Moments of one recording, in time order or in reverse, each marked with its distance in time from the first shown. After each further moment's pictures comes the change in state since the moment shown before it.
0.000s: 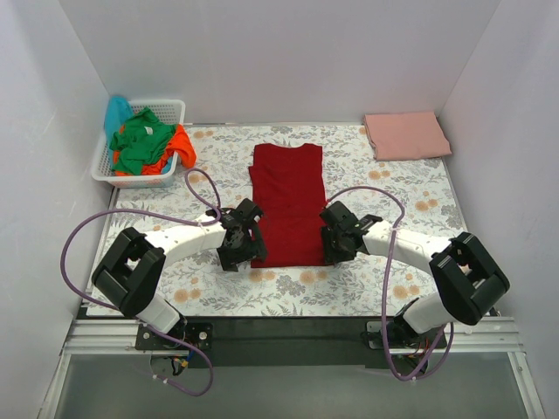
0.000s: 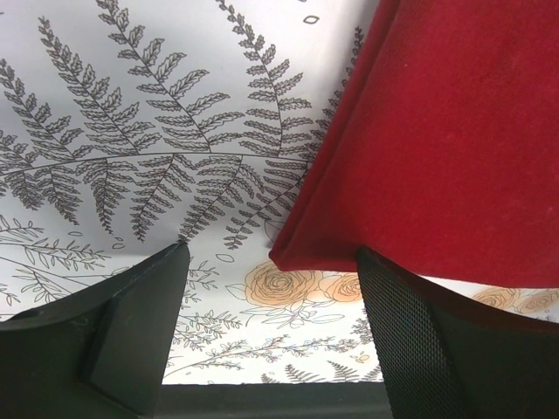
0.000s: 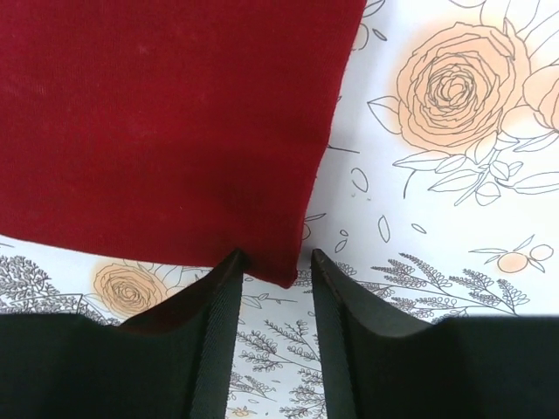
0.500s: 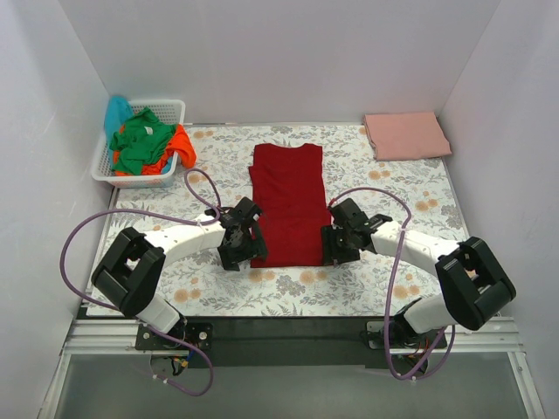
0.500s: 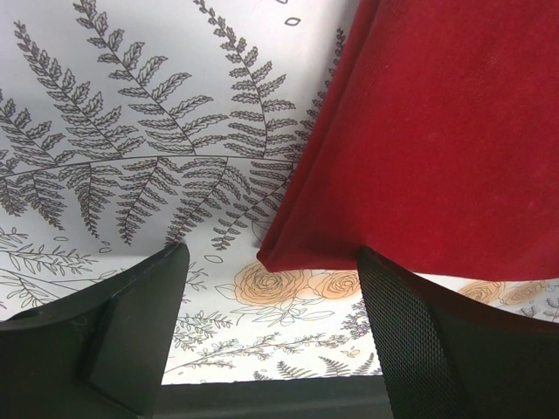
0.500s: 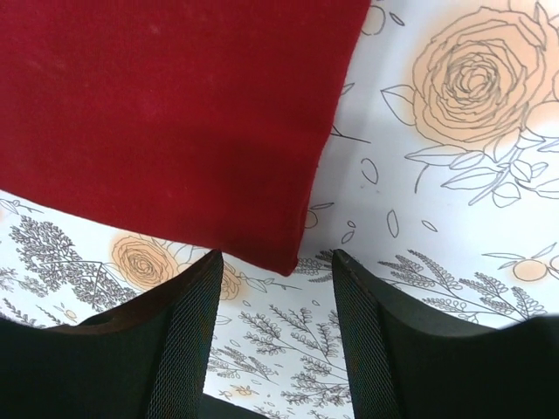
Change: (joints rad) left arm 0.011 0.000 -0.002 0.021 0.031 0.005; right arm -0.082 -0.049 -0.032 0.014 -0.145 -0.052
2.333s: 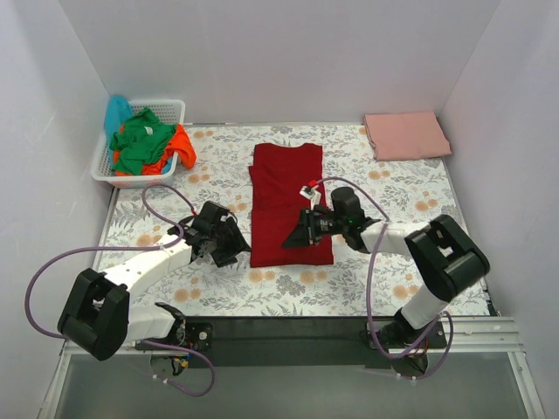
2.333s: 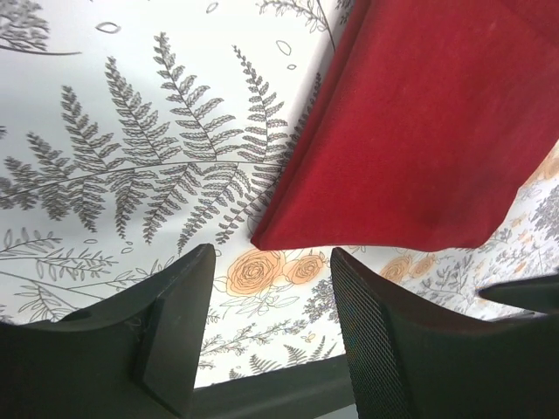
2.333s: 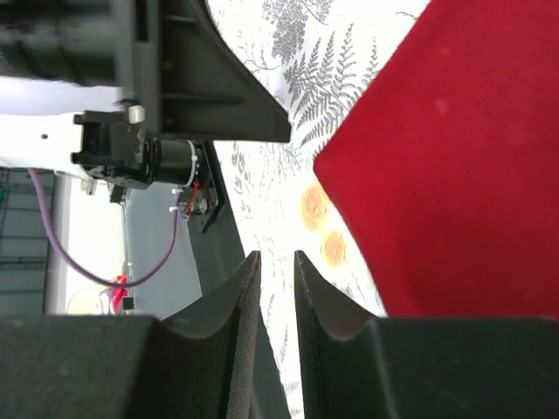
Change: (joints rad) left arm 0.166 -0.303 -0.227 0.200 0.124 -0.025; right arm -0.066 0.178 -0.080 0.941 -0.803 0.184
